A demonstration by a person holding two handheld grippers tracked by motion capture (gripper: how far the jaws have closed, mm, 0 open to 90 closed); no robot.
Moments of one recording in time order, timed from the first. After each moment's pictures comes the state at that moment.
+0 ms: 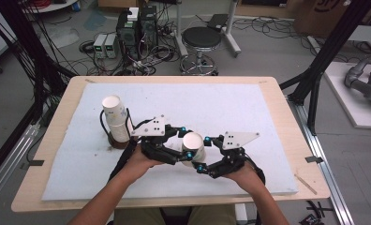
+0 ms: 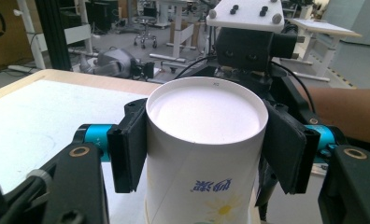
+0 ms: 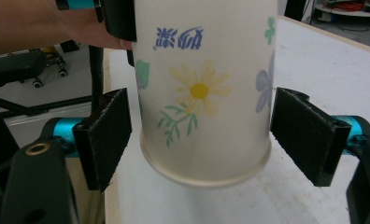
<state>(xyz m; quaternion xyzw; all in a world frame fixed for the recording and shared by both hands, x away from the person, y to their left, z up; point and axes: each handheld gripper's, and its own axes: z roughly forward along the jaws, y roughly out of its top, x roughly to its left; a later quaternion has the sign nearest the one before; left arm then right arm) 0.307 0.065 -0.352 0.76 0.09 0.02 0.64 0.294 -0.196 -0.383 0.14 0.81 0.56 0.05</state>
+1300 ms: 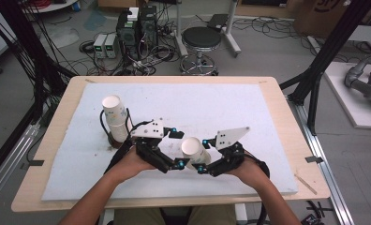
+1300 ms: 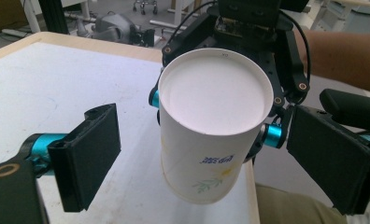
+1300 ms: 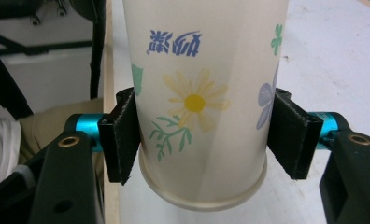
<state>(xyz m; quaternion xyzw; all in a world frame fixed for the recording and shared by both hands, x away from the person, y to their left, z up) 0.304 0.077 -0.352 0.80 0.11 0.01 0.59 0.300 -0.189 -0.368 0.09 0.88 0.46 0.05</state>
